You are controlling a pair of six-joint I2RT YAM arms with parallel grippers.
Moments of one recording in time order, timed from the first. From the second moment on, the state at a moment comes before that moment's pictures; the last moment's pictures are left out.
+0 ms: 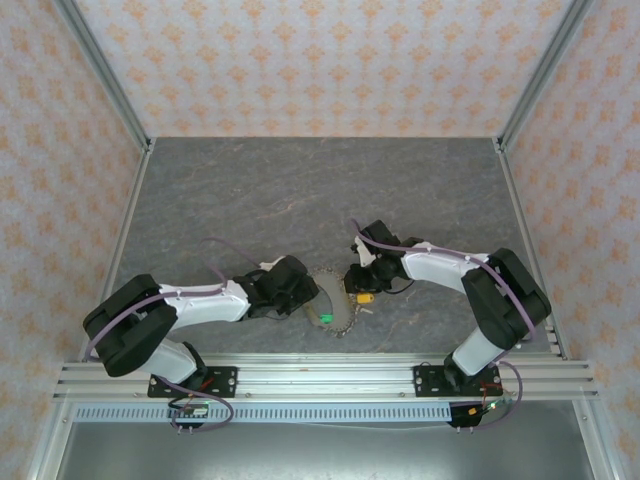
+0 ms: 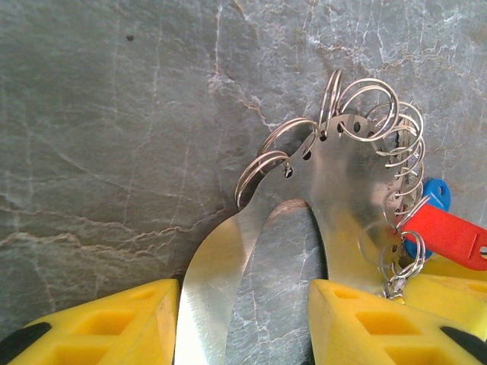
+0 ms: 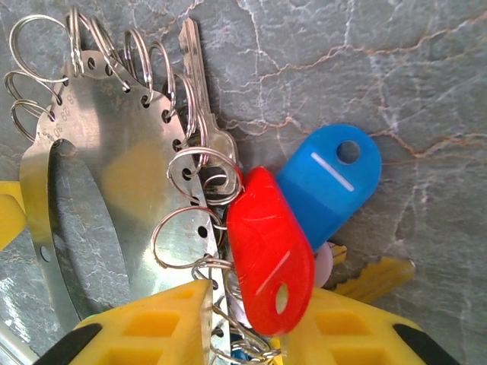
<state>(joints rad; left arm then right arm) -0.82 1.46 0.58 -0.07 -0.02 -1.36 0.61 1.60 0.81 -0.44 -0.38 0.46</state>
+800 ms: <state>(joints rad) -0.82 1.40 0.49 0.11 -0.03 -1.37 0.60 1.60 0.80 -0.41 -0.39 0.50</state>
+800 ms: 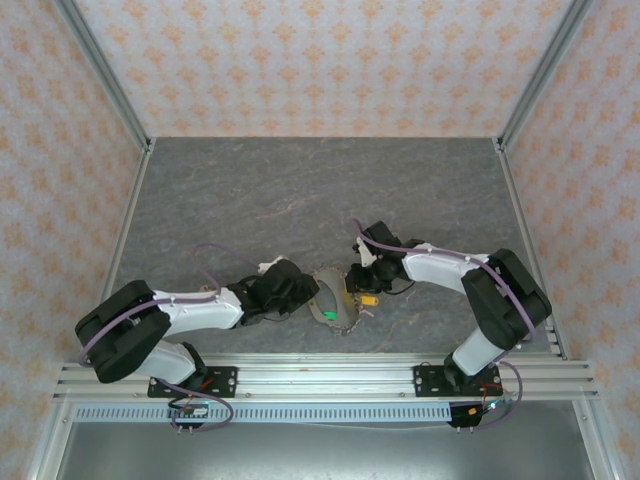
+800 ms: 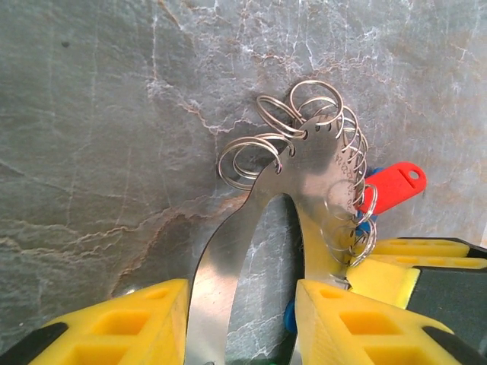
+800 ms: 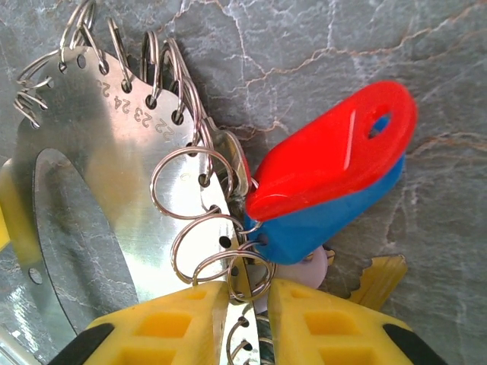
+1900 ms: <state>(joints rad) -0.84 1.26 0.49 0.13 -0.03 -1.35 0.60 1.60 0.78 -0.34 -0.42 0.54</state>
